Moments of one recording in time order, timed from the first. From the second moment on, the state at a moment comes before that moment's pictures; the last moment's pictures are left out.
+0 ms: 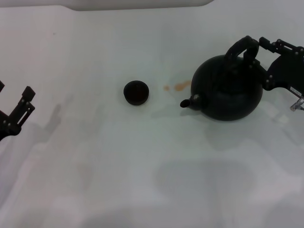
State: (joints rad) left arm -0.11 -2.08 1.46 0.10 -2.75 -1.52 2.68; right arm 0.22 2.00 1.59 0.48 -0.64 1.07 -2.73
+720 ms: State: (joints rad) left arm -0.12 -2.08 1.46 0.10 -2.75 -1.52 2.68; right arm 0.19 1.99 1.63 0.48 -0.64 1.11 -2.71
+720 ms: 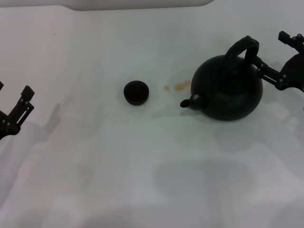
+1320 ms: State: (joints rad) left arm -0.12 -2.08 1.46 0.11 -2.81 -1.52 2.71; right arm 0.14 2.00 2.06 0.39 -0.64 1.13 -2.72
